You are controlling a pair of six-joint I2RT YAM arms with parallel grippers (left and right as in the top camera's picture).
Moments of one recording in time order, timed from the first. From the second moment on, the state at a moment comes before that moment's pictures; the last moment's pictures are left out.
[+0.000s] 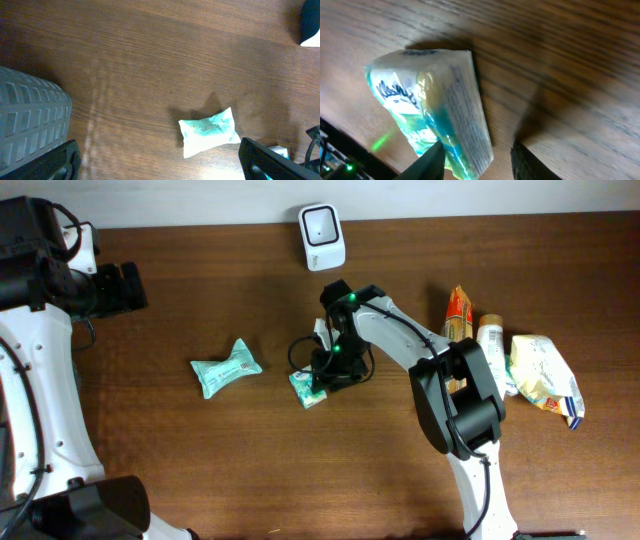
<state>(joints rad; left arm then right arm) 0.25 1.75 1.99 -1.30 0.05 0.01 0.47 2.31 1.76 -1.10 -0.52 0.19</state>
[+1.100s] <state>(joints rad) 0.25 1.75 1.99 -1.30 0.05 0.01 0.25 1.93 1.75 -1.17 -0.89 -0.02</state>
